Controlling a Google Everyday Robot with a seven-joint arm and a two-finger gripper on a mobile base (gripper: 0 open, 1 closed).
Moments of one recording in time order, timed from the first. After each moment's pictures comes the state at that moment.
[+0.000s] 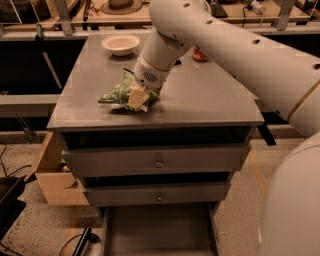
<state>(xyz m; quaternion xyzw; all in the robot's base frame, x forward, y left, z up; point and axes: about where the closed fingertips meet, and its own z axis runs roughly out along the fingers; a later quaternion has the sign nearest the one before) 0.614 0.065 0.848 -0.64 0.73 0.14 0.19</state>
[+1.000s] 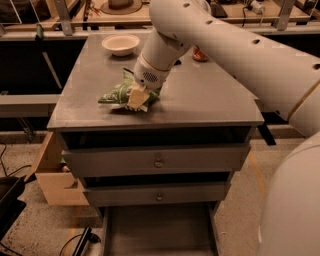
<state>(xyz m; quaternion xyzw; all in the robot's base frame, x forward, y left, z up) 0.614 0.065 0.848 -0.64 0.73 0.14 0.19</state>
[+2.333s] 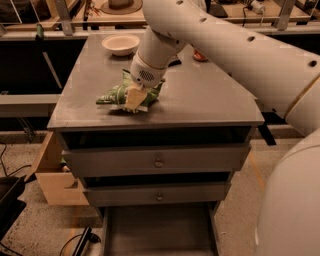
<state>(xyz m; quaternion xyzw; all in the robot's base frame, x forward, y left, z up) 0.615 0.069 0.852 -0.65 0.73 0.13 0.19</state>
